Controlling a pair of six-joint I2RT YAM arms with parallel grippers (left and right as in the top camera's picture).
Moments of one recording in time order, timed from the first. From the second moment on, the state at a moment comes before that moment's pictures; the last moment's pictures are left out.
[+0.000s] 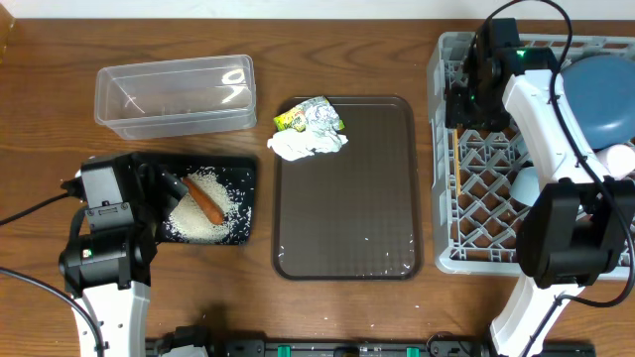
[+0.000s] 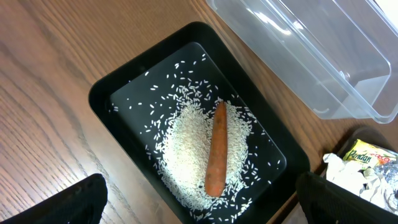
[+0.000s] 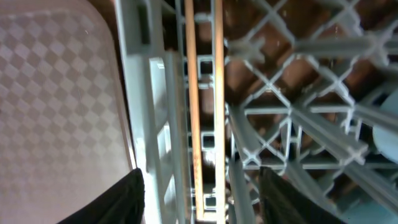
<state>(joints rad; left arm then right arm) 0.18 0.97 0.96 -0.95 -0.17 -0.69 0.06 2.01 1.74 -1.12 -0.03 0.18</state>
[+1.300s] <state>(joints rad) 0.18 0.97 0.96 -0.95 -0.17 -0.69 0.23 0.83 1.19 -1.35 0.15 0.54</state>
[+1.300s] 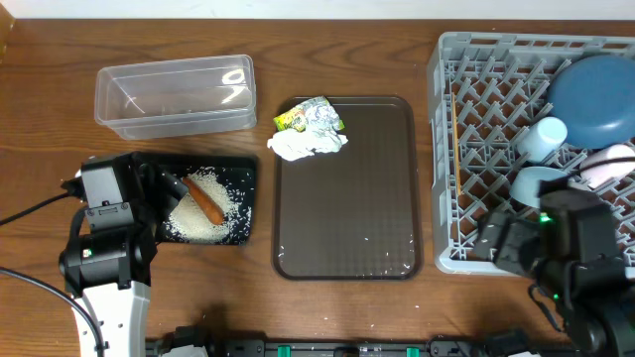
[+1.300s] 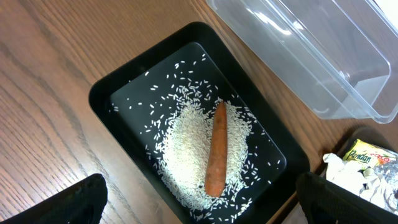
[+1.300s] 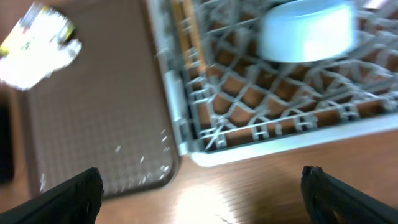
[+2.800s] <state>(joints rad) 0.18 0.97 0.96 -1.02 0.31 -0.82 -0.11 0.99 1.13 -1.32 0.15 0.57</state>
